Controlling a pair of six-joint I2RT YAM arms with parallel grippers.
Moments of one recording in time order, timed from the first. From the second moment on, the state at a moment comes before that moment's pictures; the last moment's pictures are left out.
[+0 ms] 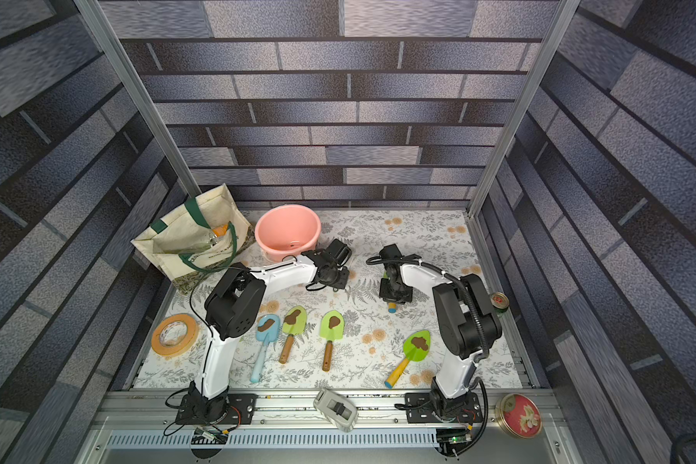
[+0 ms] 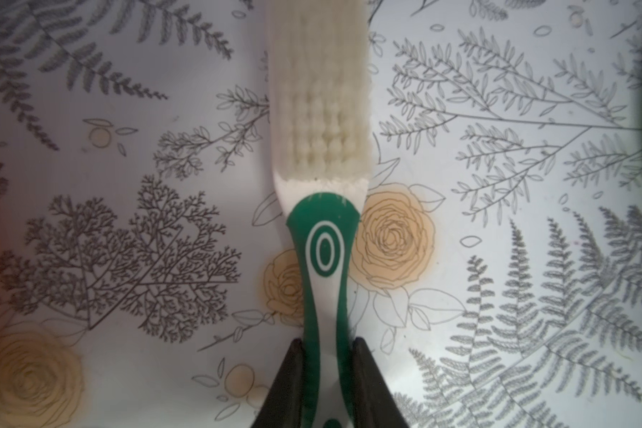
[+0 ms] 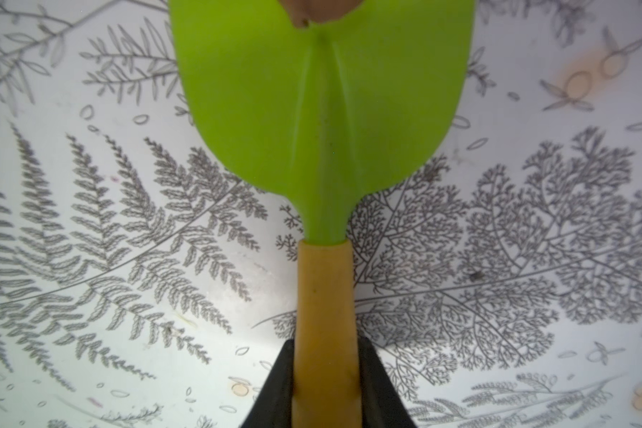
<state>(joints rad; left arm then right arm) -0.71 2.15 1.56 -0.51 -0.04 -0.32 0.38 1.77 1.08 -0.73 0.01 0.49</state>
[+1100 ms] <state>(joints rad) -0.74 2.08 1.47 -0.47 -0.08 -0.29 0.37 1.44 1.28 -0.79 0.01 0.52</state>
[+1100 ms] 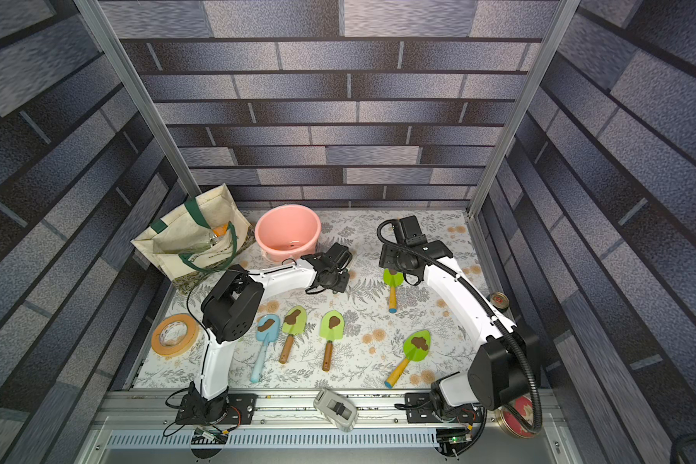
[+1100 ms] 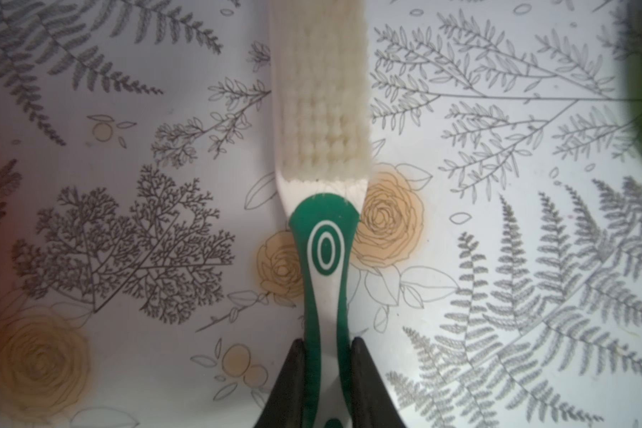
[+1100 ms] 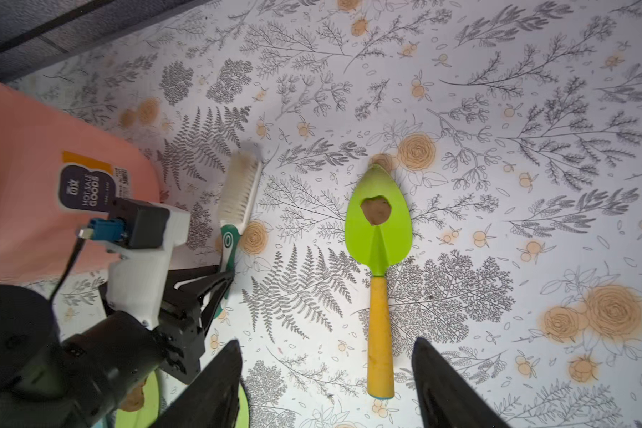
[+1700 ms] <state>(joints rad) -0.82 1.81 1.39 -0.40 0.00 -0.29 0.29 1.54 1.19 -0.45 -0.47 0.73</state>
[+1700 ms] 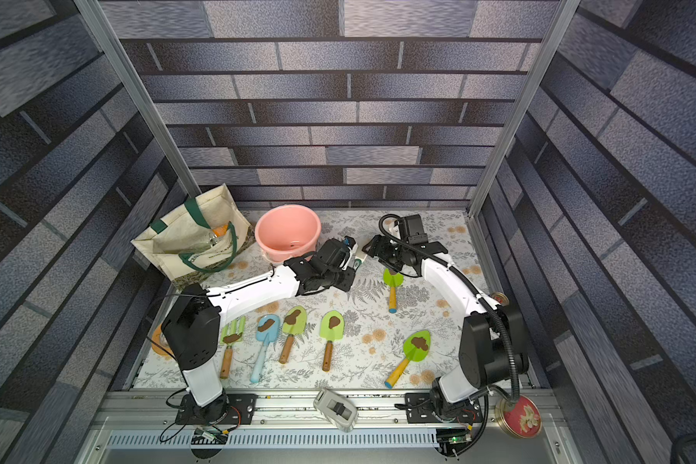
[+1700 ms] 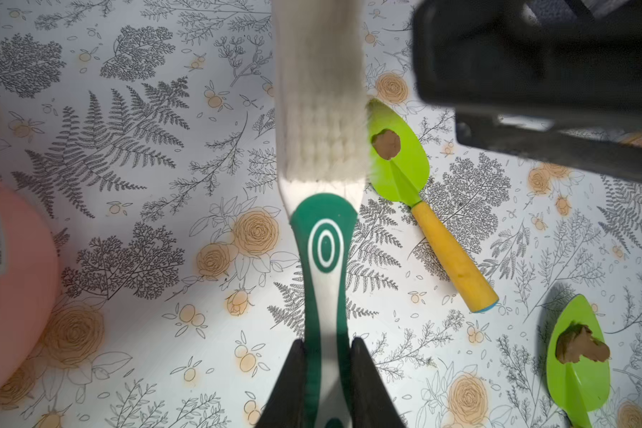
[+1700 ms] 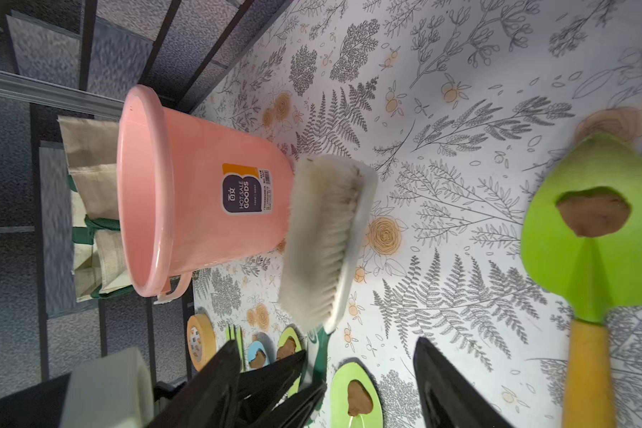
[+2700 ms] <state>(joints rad) -0.85 1.78 1.40 -0.40 0.06 -0.29 0.29 1.61 1.18 -0.33 -0.52 0.83</state>
